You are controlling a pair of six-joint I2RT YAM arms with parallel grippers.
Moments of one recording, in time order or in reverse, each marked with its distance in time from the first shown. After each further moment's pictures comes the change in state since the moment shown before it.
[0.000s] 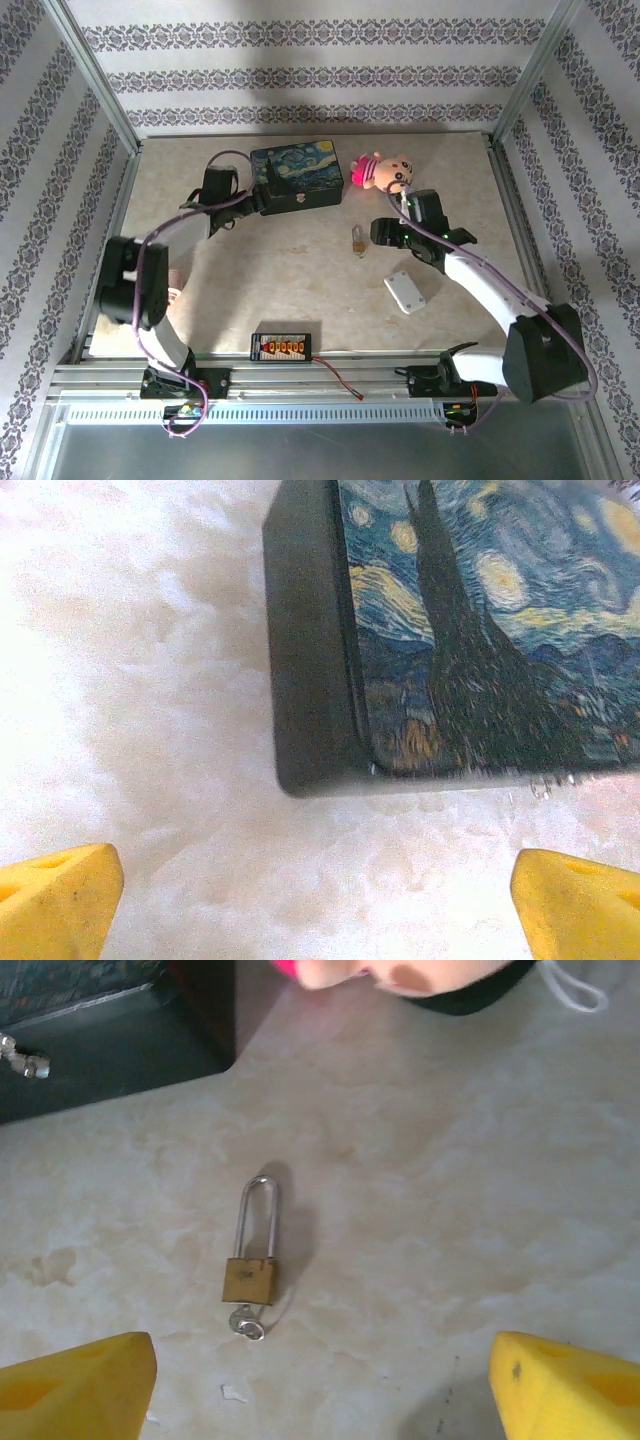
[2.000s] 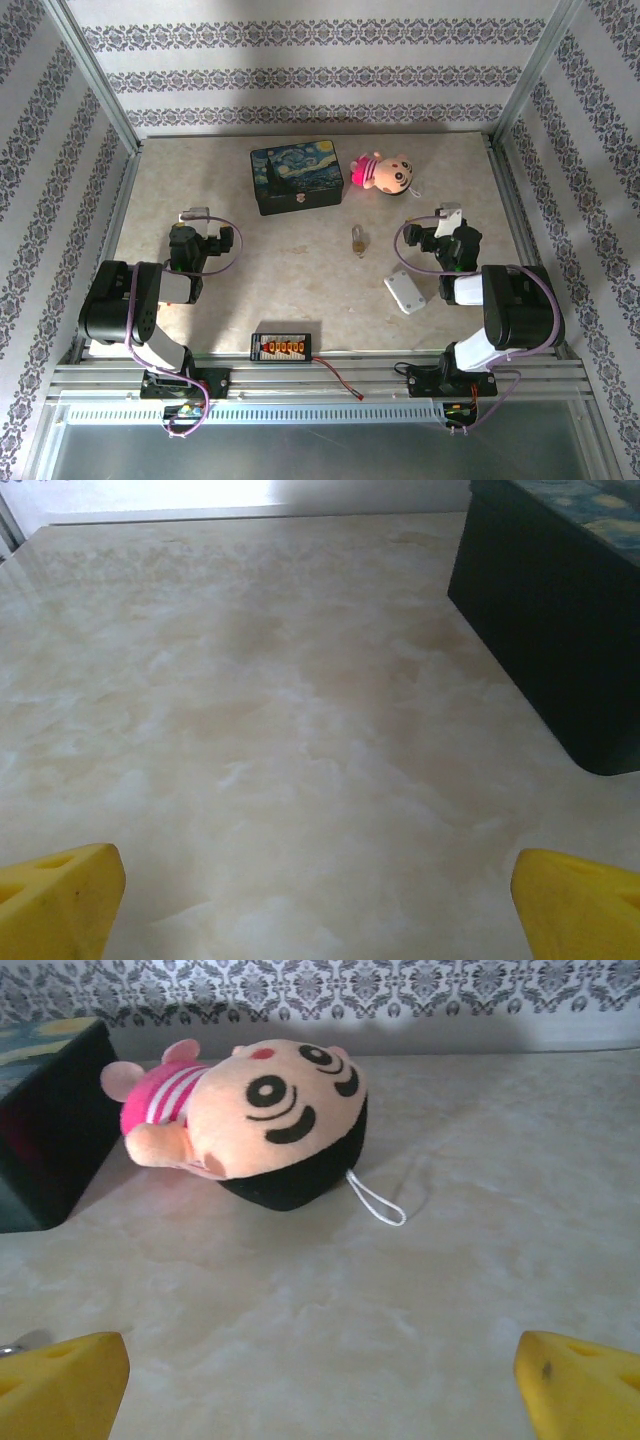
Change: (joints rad) left arm 0.185 0.060 -0.509 0.864 -0.082 0.494; right arm -0.355 0.352 -0.432 1.274 -0.204 -0.303
